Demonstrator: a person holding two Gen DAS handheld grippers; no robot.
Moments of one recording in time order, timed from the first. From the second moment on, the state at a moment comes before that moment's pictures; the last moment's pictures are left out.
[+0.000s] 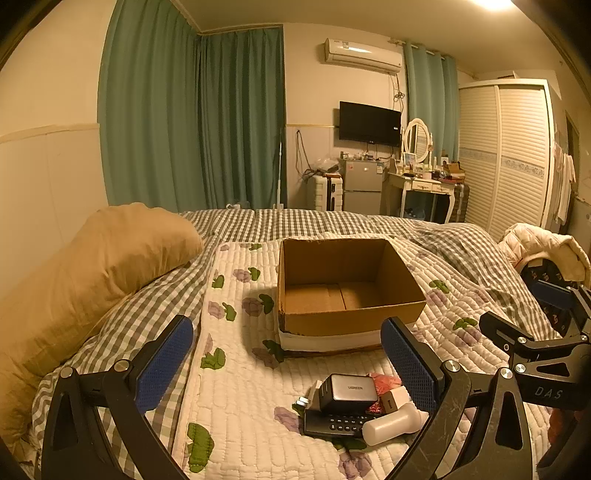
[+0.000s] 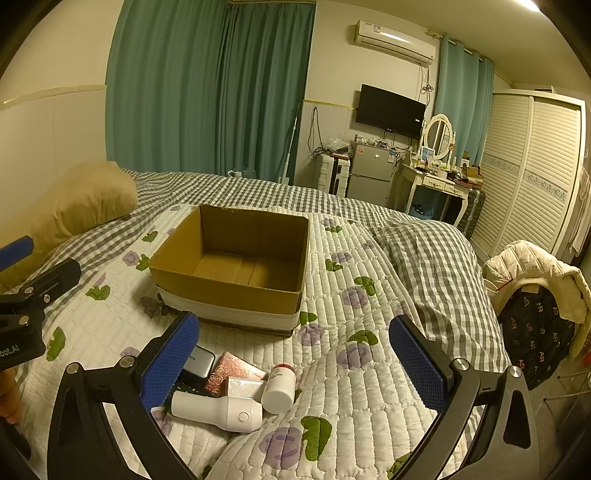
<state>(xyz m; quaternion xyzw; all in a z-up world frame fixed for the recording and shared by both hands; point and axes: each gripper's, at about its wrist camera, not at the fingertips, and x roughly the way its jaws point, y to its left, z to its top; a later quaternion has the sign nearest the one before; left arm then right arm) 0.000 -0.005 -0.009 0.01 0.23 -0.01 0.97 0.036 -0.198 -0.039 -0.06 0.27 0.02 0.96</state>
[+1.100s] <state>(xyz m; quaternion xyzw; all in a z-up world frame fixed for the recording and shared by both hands) -0.002 -0.004 -0.014 0.01 0.23 -0.01 0.97 0.037 -0.198 -0.044 -0.06 0.28 0.02 0.96</state>
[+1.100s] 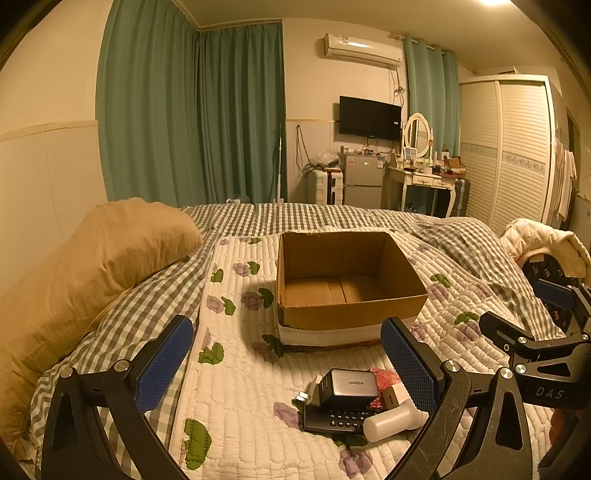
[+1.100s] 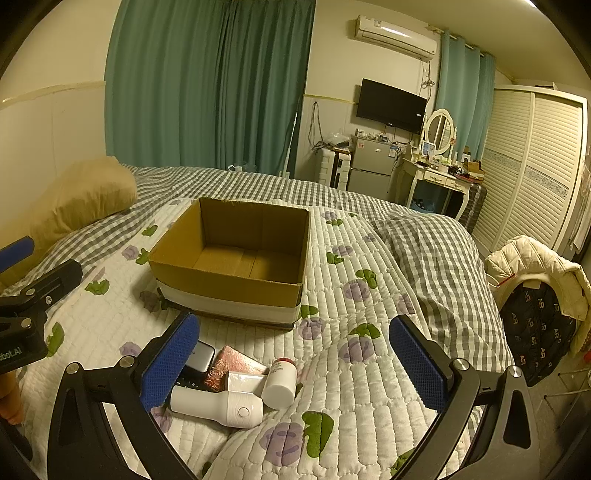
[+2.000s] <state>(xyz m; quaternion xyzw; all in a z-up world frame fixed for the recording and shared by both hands) 0.064 -0.040 -0.097 0.05 0.36 -0.02 0.93 0.125 -0.206 -0.144 -0.08 0.46 0.05 0.88</state>
